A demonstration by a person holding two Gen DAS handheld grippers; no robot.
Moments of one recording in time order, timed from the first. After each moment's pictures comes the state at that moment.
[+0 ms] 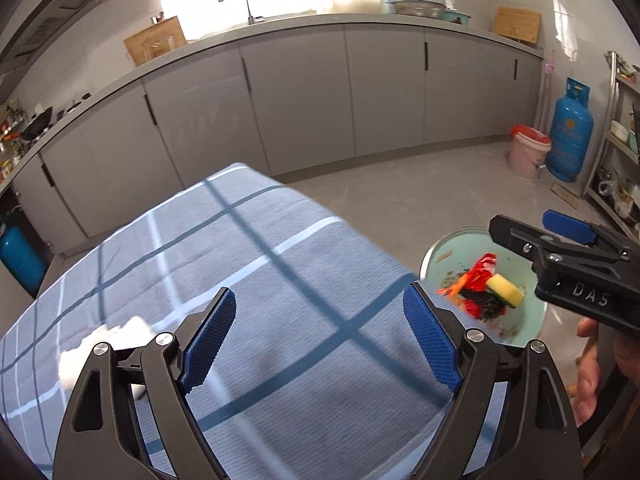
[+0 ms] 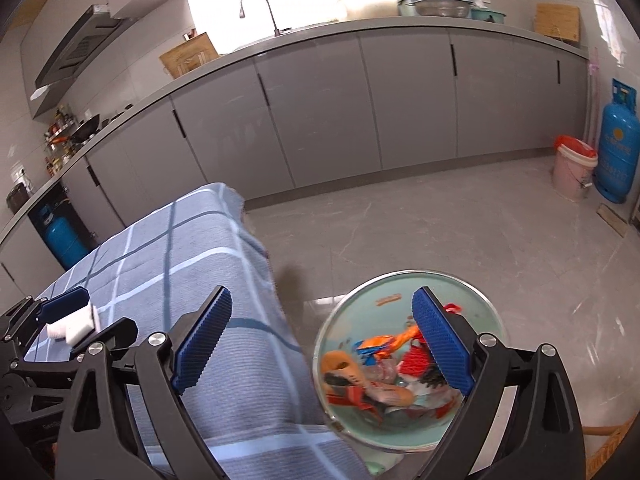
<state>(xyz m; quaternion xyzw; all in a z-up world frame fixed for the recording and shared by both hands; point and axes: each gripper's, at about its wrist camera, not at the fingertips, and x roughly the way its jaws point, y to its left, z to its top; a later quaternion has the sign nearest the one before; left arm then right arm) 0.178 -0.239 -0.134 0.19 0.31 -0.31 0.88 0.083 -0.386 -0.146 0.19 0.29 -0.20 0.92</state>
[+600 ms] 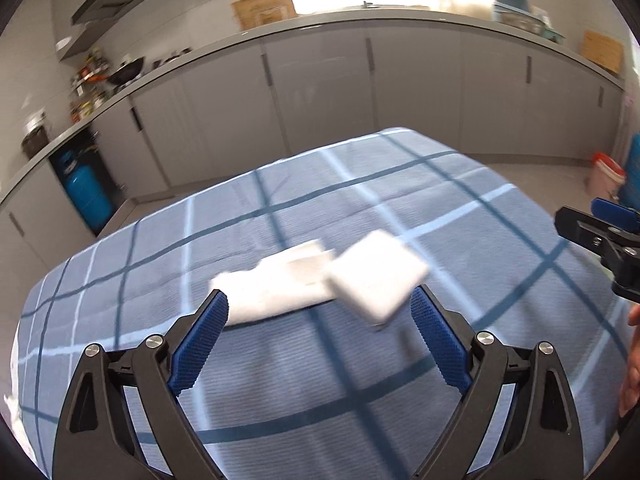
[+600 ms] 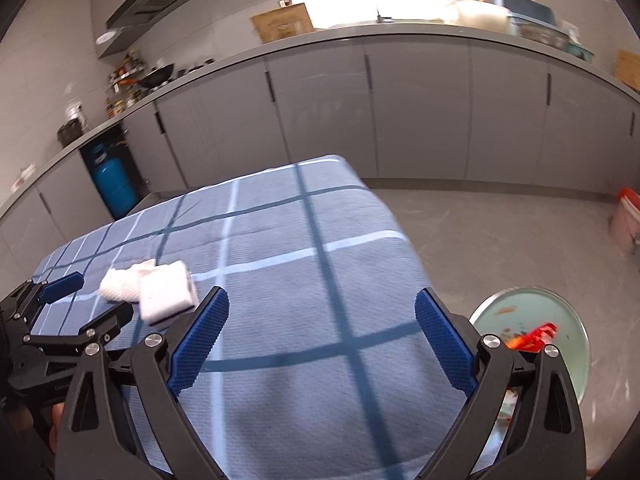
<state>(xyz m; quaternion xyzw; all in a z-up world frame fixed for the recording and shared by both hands) 0.235 -0.073 -0.139 0.15 0.34 -0.16 0.92 0.160 -0.258 -0.135 0.12 0.32 -0.08 0.94</state>
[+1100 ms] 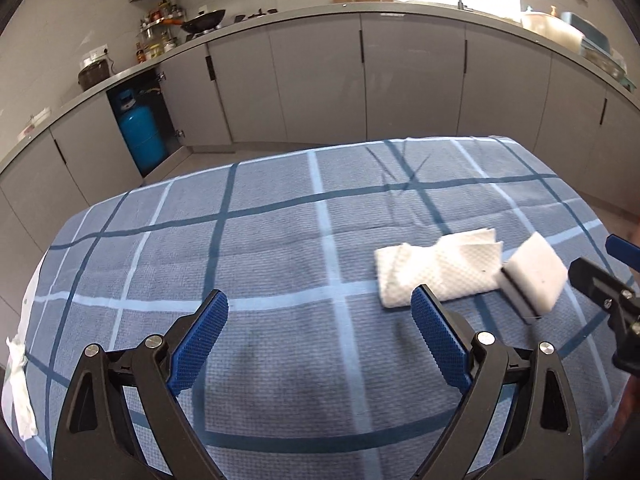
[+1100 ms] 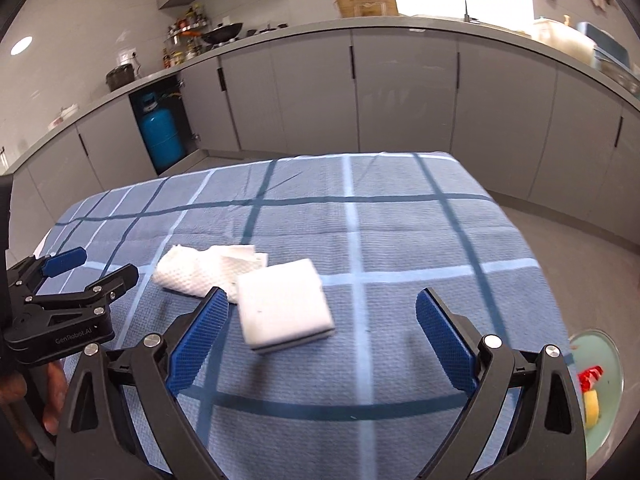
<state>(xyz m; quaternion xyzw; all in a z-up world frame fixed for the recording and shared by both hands) 0.278 0.031 -0.146 0.09 0.37 -0.05 0.92 0.230 -0.157 -0.145 0.06 0.35 0.01 0.93</state>
